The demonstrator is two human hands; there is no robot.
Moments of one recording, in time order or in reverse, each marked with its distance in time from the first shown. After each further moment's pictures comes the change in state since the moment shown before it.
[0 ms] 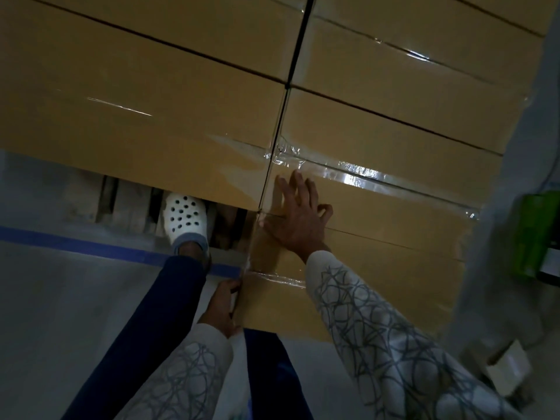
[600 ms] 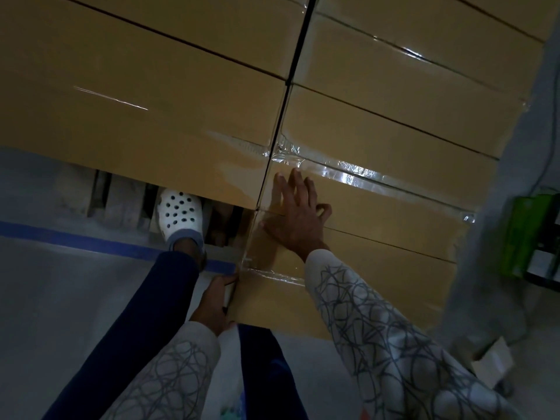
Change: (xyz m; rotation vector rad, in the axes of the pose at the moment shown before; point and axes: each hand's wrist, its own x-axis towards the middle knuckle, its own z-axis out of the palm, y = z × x) left_hand -0.017 0.020 0.013 -0.226 -0.013 -0.146; right_hand 0.005 0.000 -0.006 -0.035 -0.065 0.008
